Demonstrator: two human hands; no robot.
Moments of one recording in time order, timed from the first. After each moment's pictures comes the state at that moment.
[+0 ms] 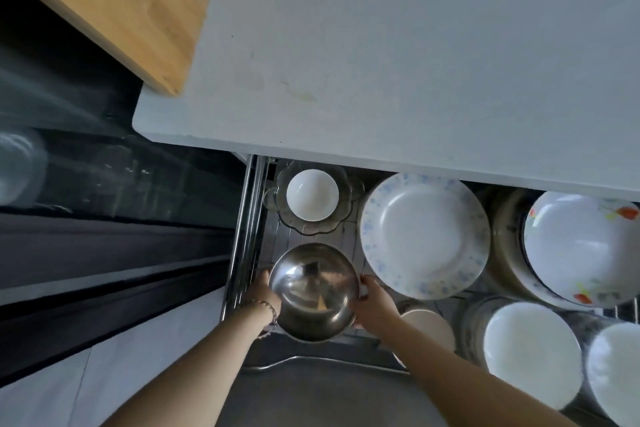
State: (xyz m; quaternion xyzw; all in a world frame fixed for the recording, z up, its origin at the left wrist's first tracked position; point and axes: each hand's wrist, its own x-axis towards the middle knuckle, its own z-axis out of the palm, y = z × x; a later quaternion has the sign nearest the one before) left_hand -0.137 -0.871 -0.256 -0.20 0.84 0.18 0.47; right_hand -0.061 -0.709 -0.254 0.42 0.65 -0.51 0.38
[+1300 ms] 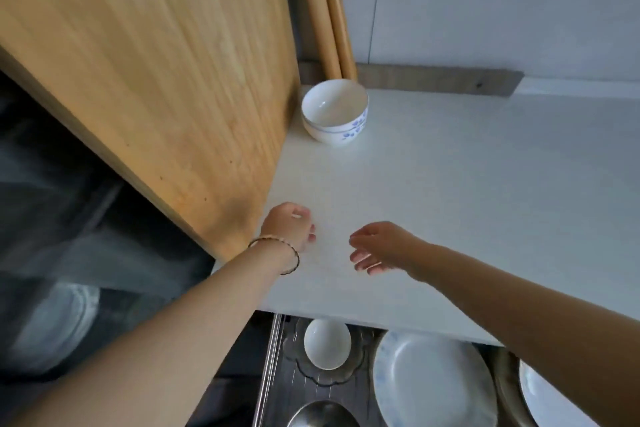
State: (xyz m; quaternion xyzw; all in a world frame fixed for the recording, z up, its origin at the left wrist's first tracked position) left_hand -0.353 -0.769 -0.016 -0.09 0.82 0.51 0.24; right_hand -0.289 -0.627 -0.014 0.26 0.74 -0.56 0.28
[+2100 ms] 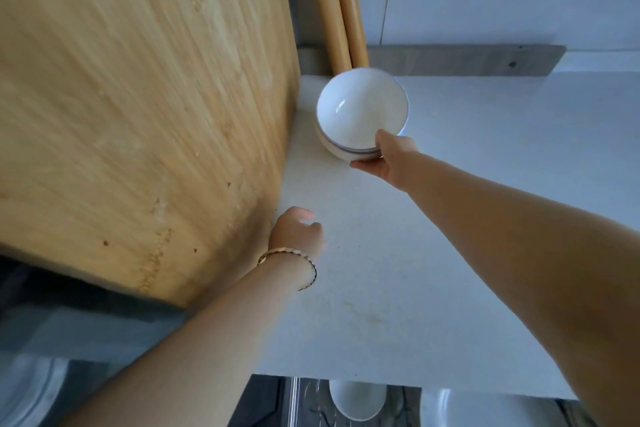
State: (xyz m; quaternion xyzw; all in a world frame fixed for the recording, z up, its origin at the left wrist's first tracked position) left_hand -0.441 -0.771 -0.097 -0.11 0.80 0.53 0.26; right_hand -0.471 -0.604 -0.051 0.38 0.53 -0.76 -0.04
